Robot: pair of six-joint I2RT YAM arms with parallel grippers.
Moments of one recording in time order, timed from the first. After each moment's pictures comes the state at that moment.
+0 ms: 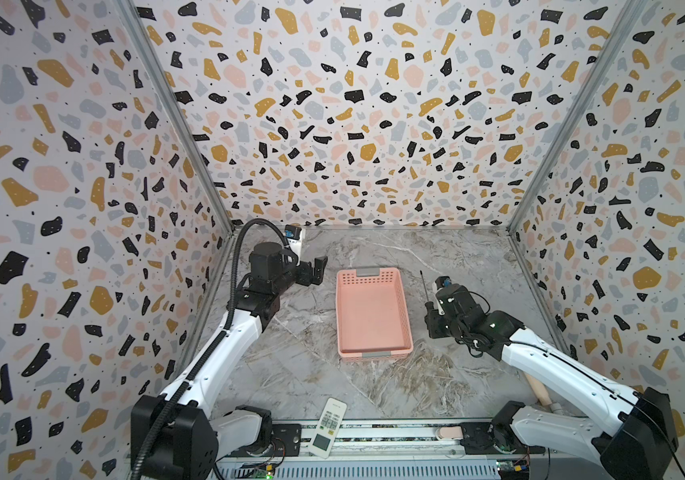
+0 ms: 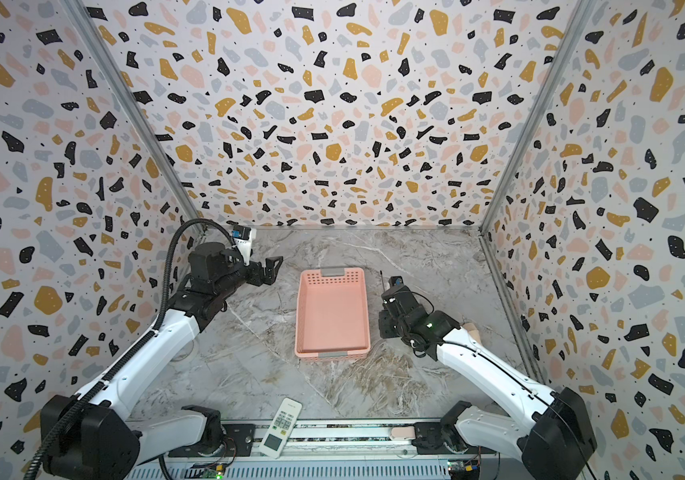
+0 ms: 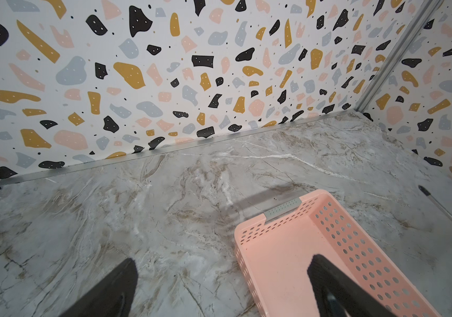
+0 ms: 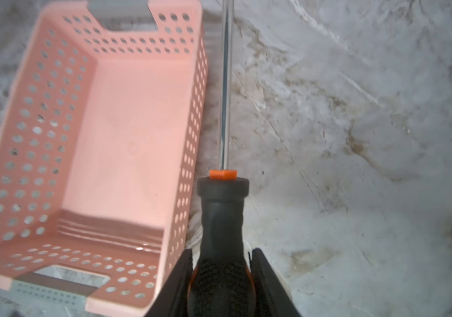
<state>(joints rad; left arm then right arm) -0.22 1.21 0.96 -0.12 0.19 0.00 0.69 1.15 0.91 -0.63 0.17 0.44</state>
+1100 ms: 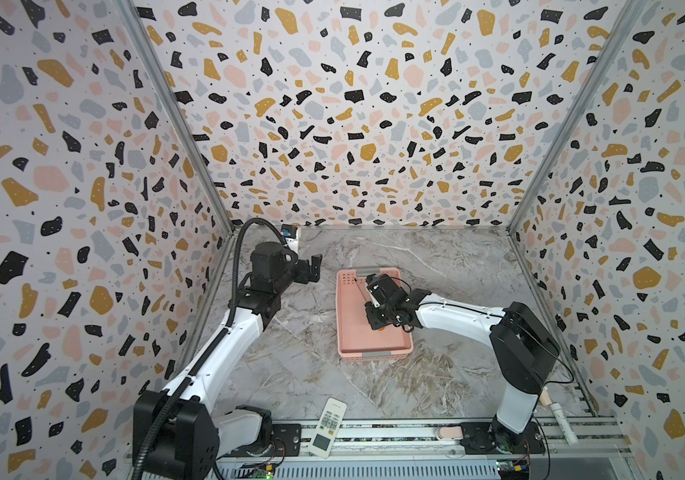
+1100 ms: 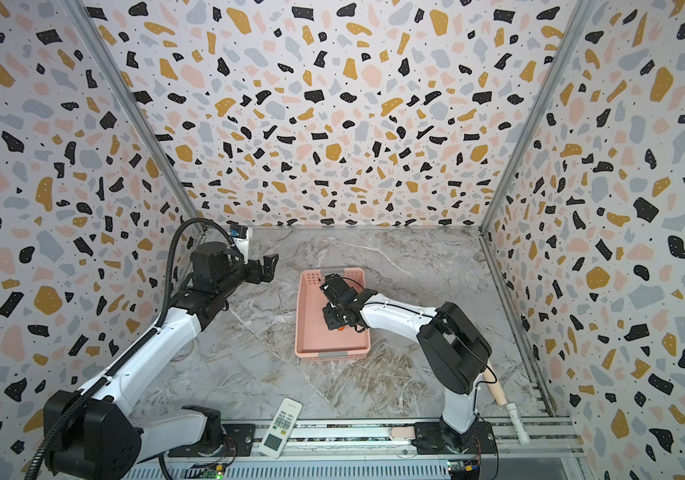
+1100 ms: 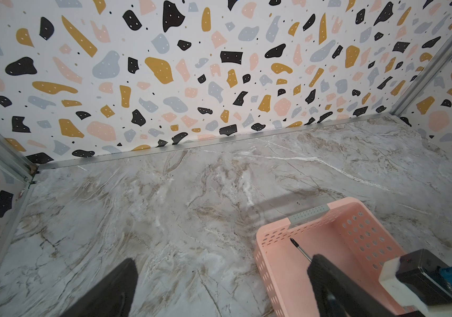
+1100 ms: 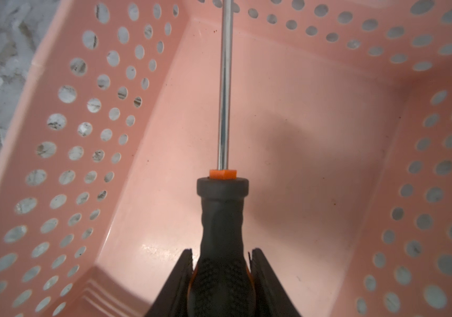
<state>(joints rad) -0.22 1.23 0.96 -0.11 0.09 -0.02 0.85 1.81 1.23 -0.41 0.05 0.36</state>
